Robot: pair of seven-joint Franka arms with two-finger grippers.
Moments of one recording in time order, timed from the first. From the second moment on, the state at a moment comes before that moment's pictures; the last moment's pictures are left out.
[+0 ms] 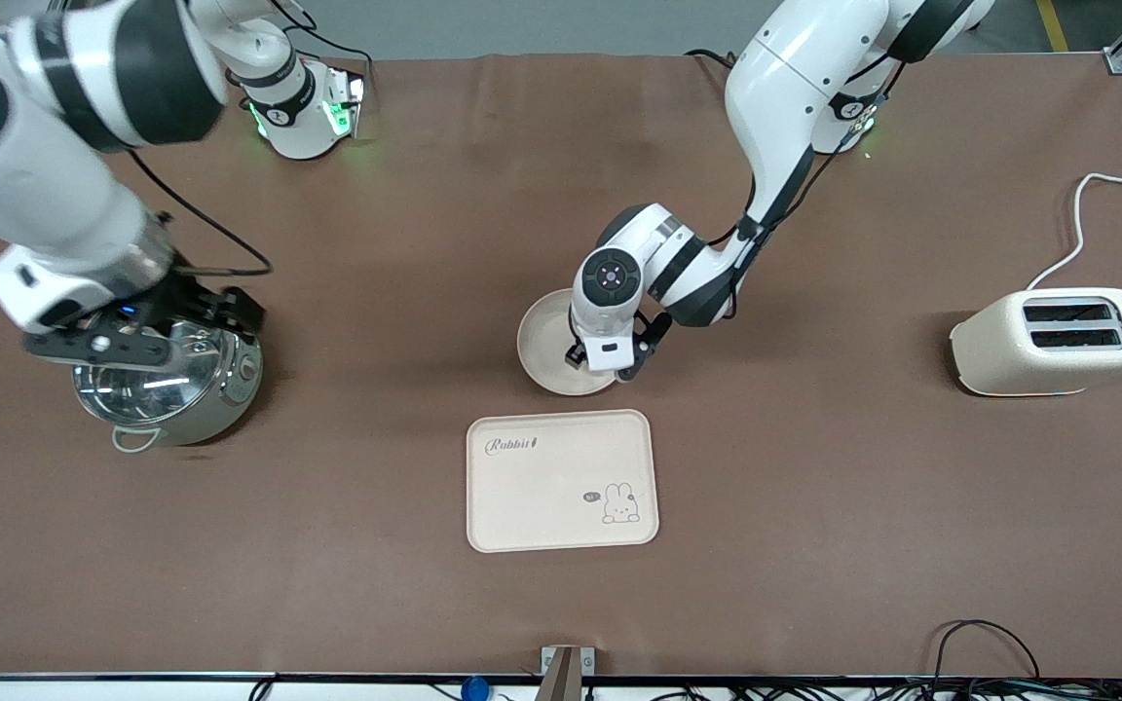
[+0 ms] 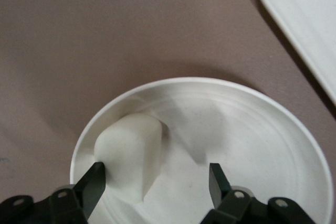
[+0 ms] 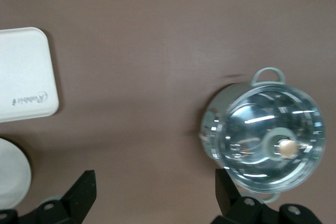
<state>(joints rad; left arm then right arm) -0.59 0.74 -0.21 -1.61 0.02 2.23 -1.69 0.29 0.14 -0.08 -1.51 -0.08 1.67 0.28</state>
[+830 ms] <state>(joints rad) -0.58 0.73 -0.21 -1.61 0.02 2.20 -1.69 0.19 0.06 -0.24 -1.48 0.00 1.49 -0.09</state>
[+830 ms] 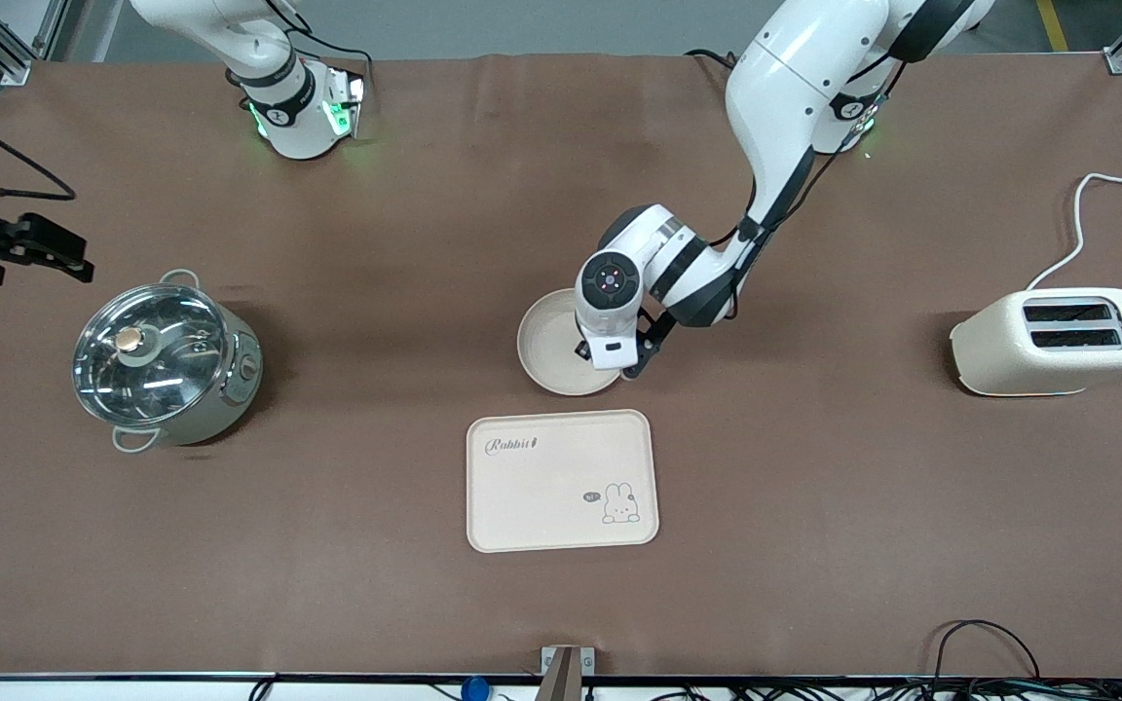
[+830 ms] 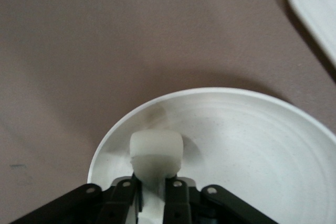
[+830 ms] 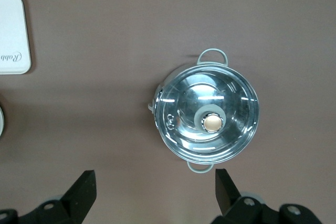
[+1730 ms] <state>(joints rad) -0.20 0.73 -0.15 -1.54 0.35 2.02 -1.49 0.13 0.05 -0.24 -1.45 0.03 1.45 -0.15</state>
